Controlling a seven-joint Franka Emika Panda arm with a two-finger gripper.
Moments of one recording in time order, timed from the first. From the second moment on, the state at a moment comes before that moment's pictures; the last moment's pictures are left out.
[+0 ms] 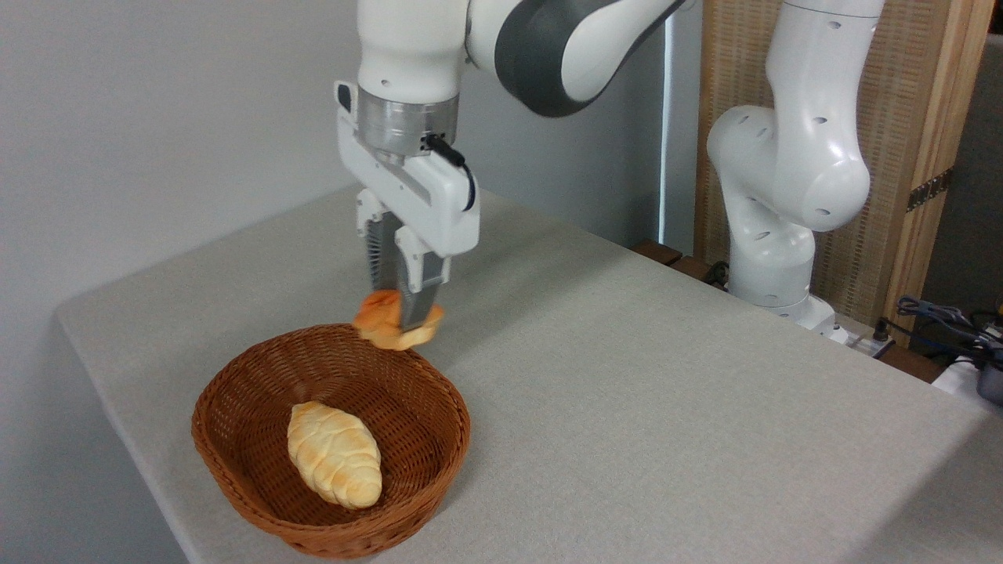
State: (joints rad) arm -0.37 -0.21 0.24 -2.12 -0.16 2.12 0.74
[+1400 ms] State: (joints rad) arm -0.37 -0.17 0.24 -2.09 -0.12 2.03 0.74
